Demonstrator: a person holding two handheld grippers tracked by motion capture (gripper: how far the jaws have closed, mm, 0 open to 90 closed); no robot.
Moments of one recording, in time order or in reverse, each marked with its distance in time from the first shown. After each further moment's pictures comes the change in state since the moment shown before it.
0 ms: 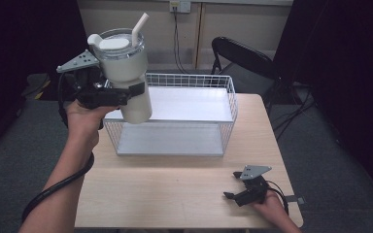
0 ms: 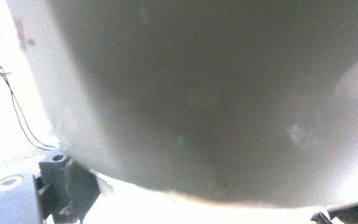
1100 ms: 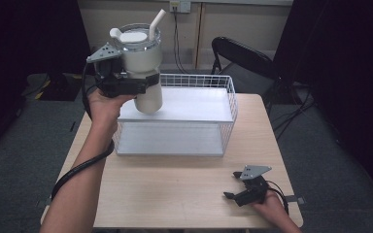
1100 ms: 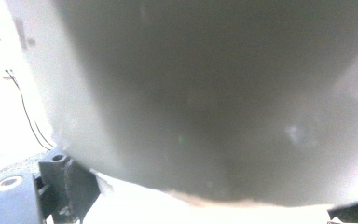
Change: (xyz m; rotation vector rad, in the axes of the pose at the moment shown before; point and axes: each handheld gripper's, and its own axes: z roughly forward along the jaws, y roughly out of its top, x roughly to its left) left arm 0.012 0.002 0.050 0.011 0.040 0.020; right arm 0.000 0.000 0.000 0.000 0.000 0.000
